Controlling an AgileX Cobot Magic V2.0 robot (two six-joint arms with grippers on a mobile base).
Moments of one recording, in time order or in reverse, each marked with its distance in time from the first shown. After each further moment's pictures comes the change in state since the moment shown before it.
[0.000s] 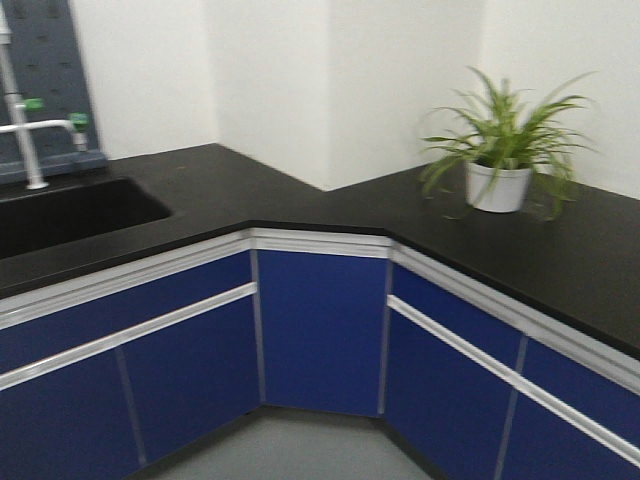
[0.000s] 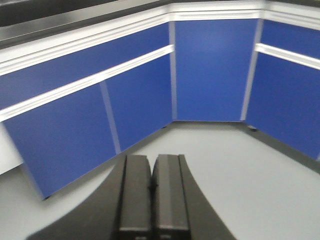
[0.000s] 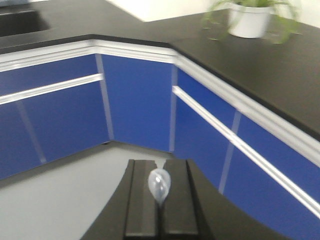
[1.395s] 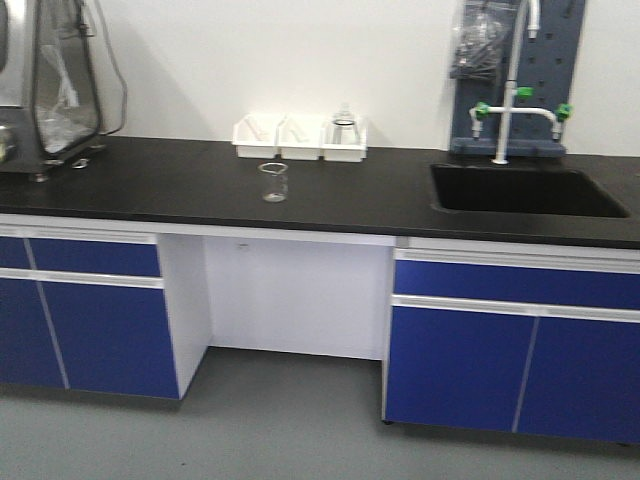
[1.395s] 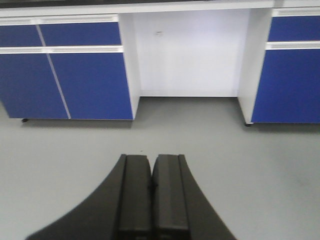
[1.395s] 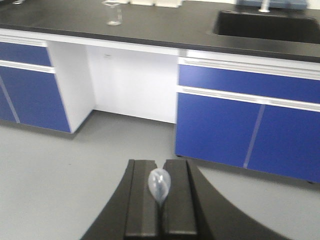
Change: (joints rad) left arm 0.000 0.000 0.000 0.000 0.000 0.000; right arm 0.000 0.000 0.000 0.000 0.000 0.000
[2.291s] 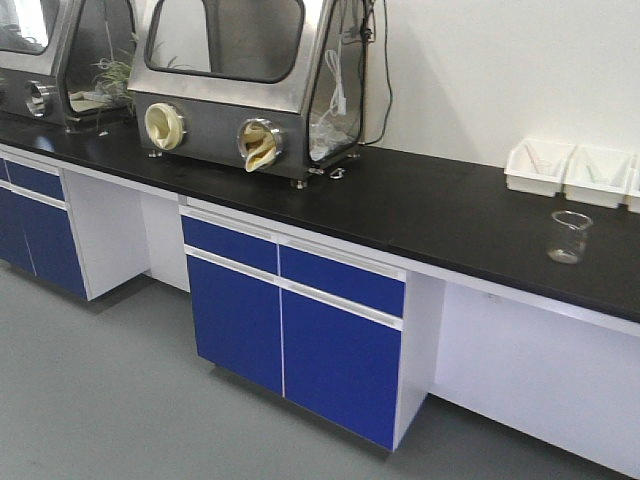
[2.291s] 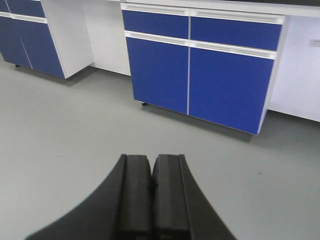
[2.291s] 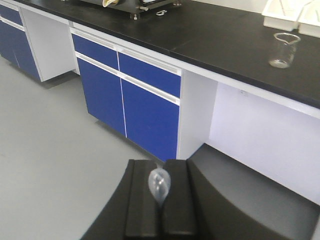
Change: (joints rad) left arm 0.000 0.000 0.000 0.000 0.000 0.000; right arm 0.000 -0.001 0.000 -0.001 0.000 0.000
